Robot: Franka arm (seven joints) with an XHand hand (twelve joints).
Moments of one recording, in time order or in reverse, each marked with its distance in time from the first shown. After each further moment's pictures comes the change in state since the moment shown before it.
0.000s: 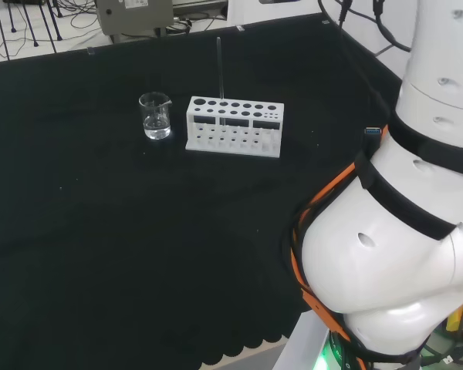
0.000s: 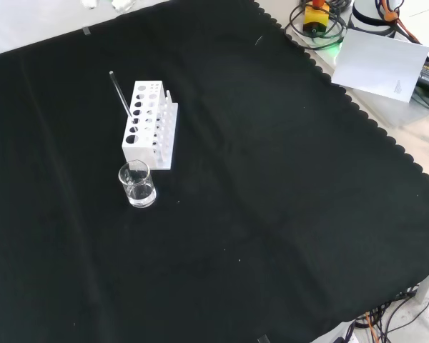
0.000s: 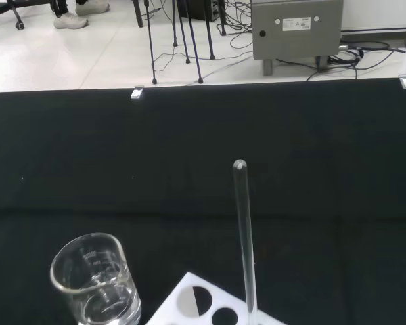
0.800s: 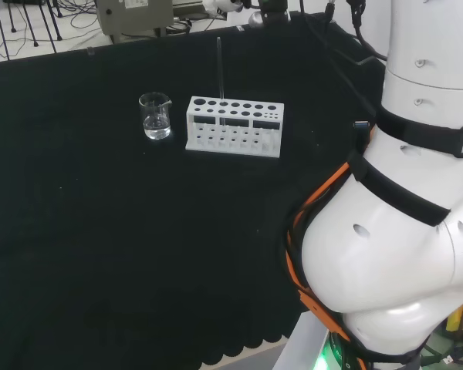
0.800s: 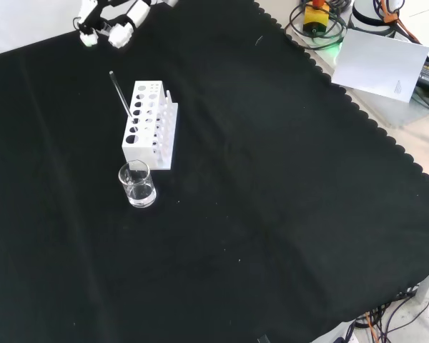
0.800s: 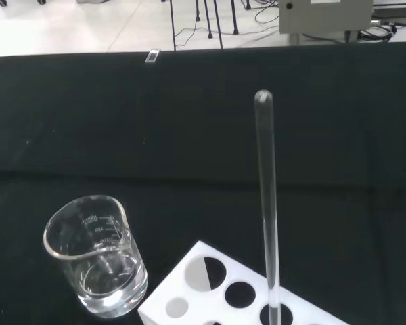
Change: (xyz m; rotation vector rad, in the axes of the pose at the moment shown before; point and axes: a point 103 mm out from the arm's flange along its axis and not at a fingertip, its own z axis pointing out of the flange) arm 0.003 0.026 0.058 0.045 0.013 -0.055
